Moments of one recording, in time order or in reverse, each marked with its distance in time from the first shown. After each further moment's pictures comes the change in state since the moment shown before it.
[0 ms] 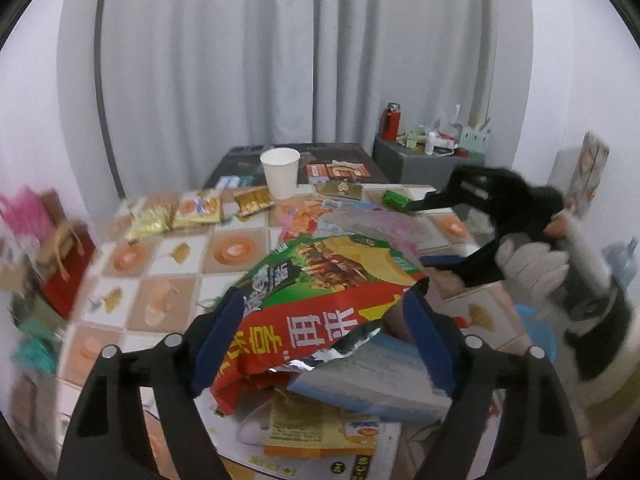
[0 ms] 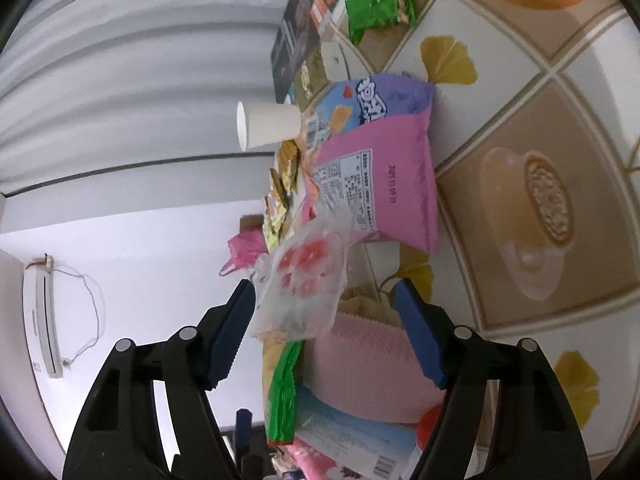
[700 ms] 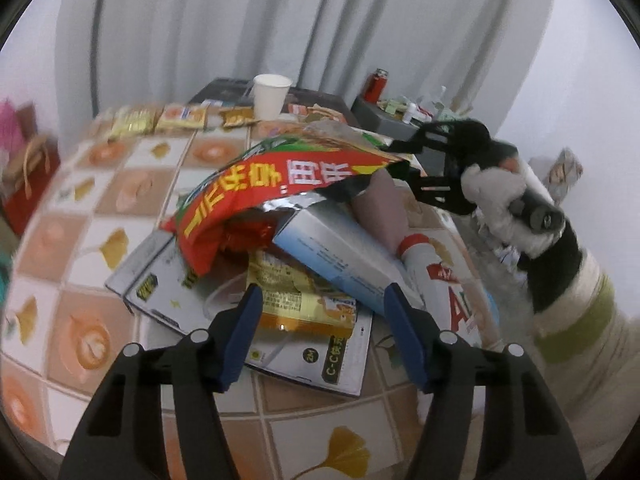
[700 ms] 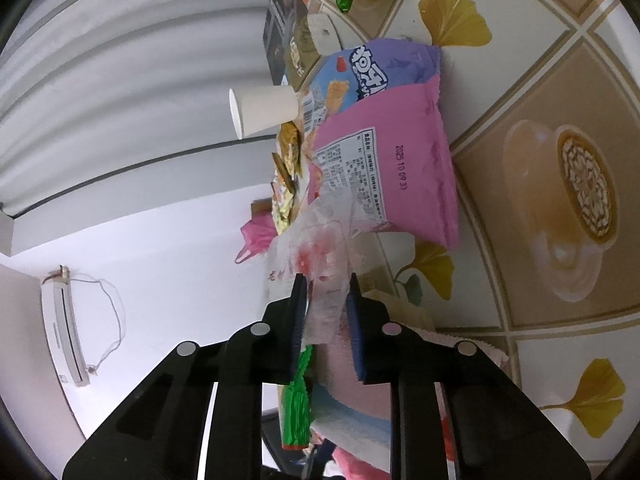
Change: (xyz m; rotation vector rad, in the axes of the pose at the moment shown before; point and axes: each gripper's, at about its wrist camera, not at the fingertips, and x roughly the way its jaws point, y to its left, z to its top) left arm -0.018 0.025 -0.064 -0.186 0.157 -0.167; right arm -0.001 -0.014 0.013 0.074 0.079 0.056
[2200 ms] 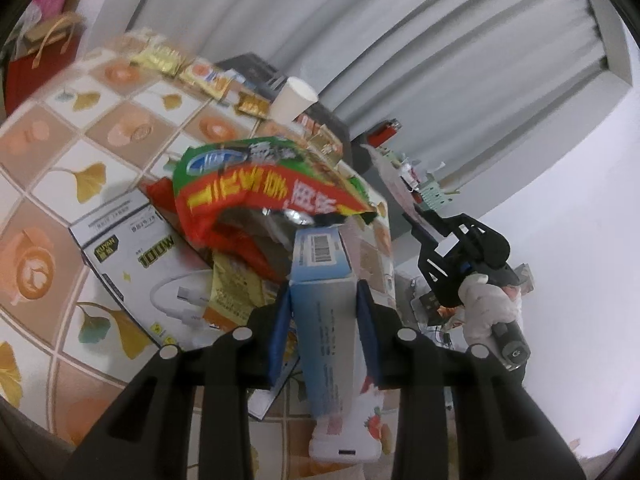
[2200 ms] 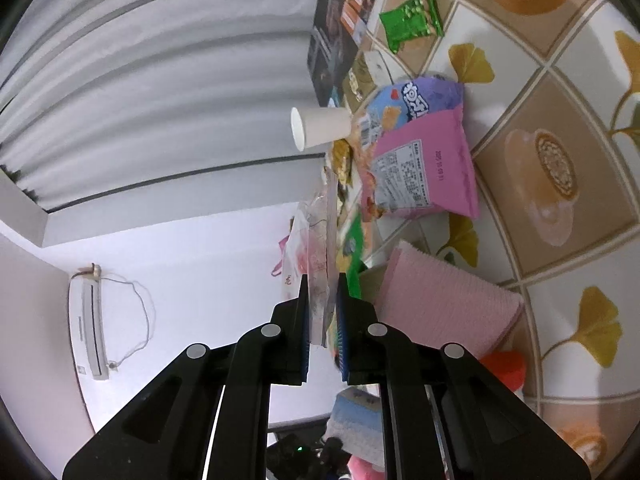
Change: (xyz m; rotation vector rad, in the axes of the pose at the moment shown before) left arm -0.014 0.021 0.019 -0.386 -0.063 -0.200; right arm -0.024 0.023 -0.025 -0.041 -0.092 0.129
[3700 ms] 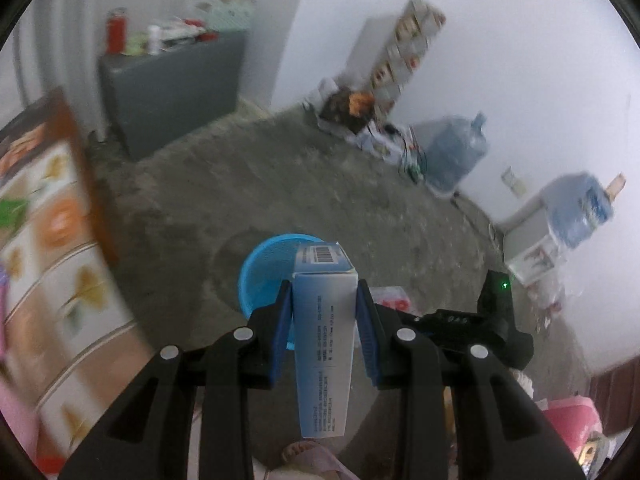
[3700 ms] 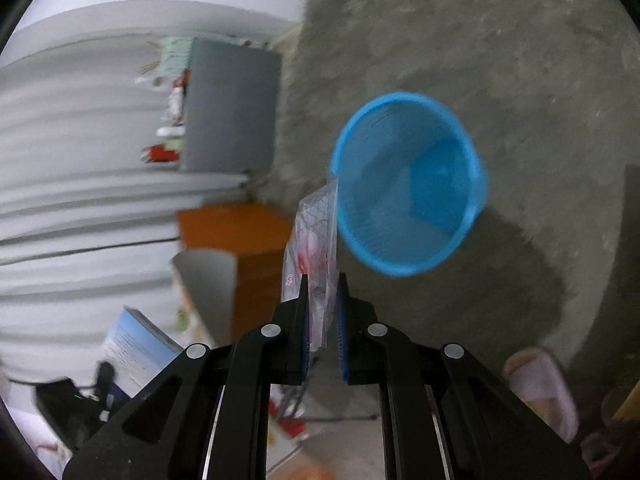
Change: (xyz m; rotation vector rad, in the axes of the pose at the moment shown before) left arm 0.308 -0.341 -0.143 0.843 0.602 -0.156; right arm -0.354 -0.250 -0.064 0.327 -0.747 -0.301
